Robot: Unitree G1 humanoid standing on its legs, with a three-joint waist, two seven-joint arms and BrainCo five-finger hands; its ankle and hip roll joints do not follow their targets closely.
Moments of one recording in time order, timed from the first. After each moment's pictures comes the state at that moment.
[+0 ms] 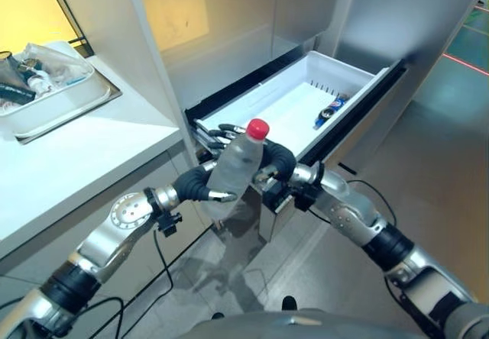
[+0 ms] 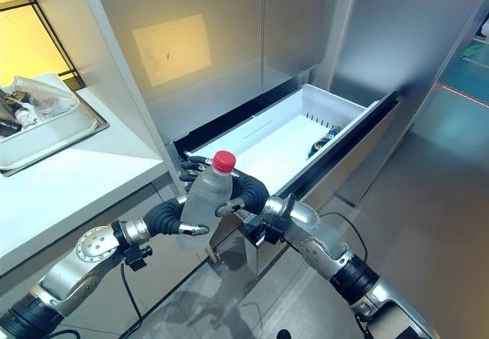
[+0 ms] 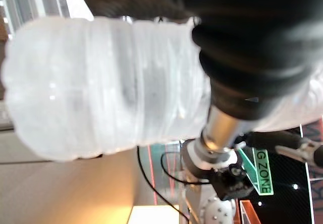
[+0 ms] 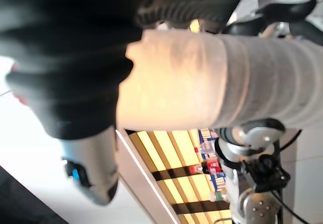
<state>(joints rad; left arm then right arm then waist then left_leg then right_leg) -0.12 0.84 -0.41 -0.13 -0.60 -0.13 -0.48 -0.44 -0.42 0.60 0.00 0.92 -0.02 0.53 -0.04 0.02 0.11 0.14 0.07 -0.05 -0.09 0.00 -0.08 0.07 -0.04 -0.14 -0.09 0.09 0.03</state>
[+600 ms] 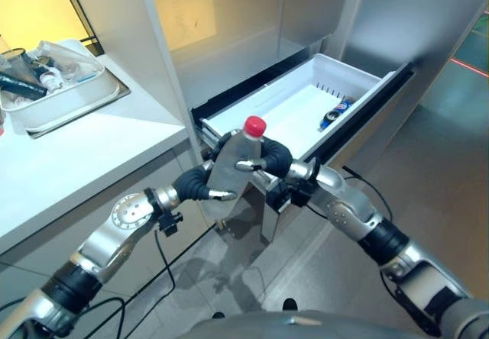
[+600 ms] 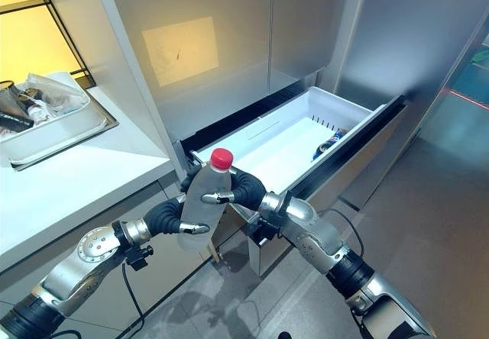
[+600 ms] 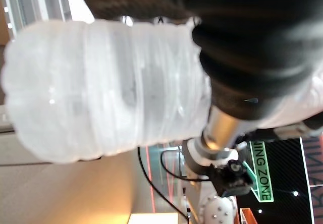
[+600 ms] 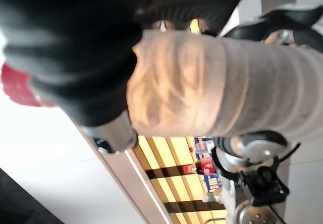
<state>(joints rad) -0.12 0.83 -0.41 -0.13 -0.60 -0.13 -0.46 -0.48 -0.41 0.60 0.03 0.88 -0.02 0.52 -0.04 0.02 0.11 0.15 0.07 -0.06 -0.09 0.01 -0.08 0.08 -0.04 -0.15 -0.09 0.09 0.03</state>
